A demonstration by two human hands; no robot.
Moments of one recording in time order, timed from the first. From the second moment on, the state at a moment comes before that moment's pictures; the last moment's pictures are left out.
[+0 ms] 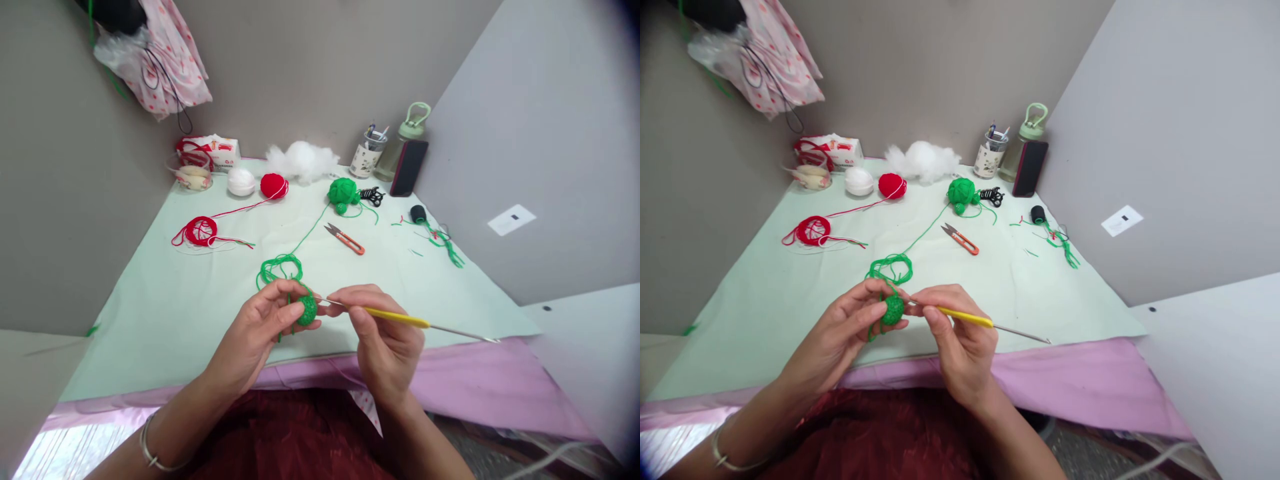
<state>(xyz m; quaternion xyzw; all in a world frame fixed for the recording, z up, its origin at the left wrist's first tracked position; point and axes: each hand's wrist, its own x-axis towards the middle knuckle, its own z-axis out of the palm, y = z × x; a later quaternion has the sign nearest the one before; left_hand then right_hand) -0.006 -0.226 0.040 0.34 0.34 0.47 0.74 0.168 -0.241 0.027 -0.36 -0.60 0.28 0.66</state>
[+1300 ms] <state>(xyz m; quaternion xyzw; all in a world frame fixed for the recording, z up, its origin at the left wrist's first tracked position) -0.005 -0.229 0.034 0.35 0.37 0.48 0.72 0.164 -0.237 0.018 -0.37 -0.61 0.24 0.66</state>
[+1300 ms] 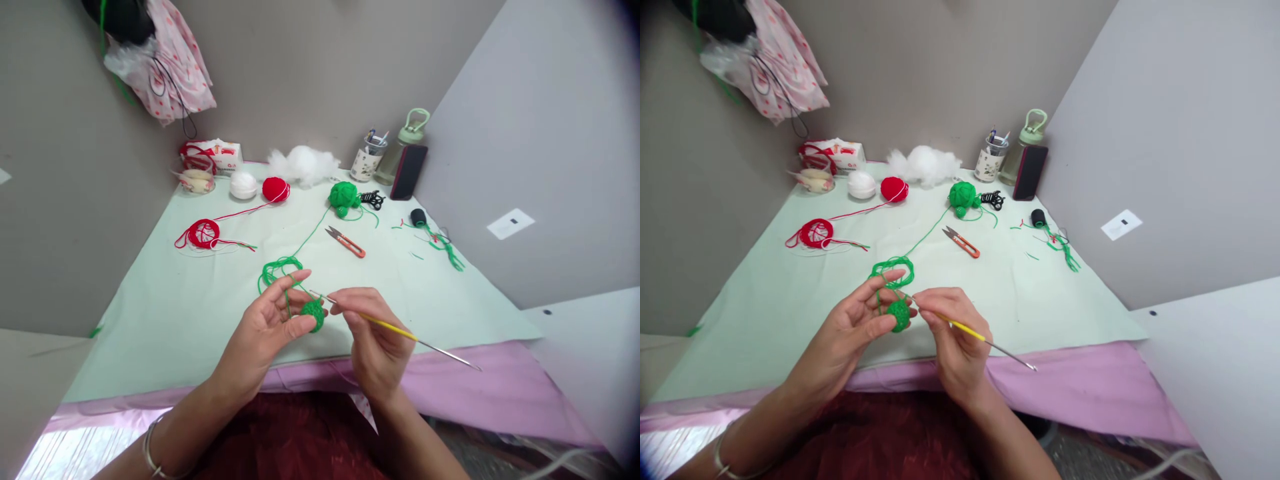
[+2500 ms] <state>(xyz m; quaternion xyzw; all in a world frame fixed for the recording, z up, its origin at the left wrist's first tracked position) -0.012 -0.227 0.025 0.42 0.38 0.48 0.68 0.166 -0.246 0.025 -0.36 -0.60 0.28 0.66</state>
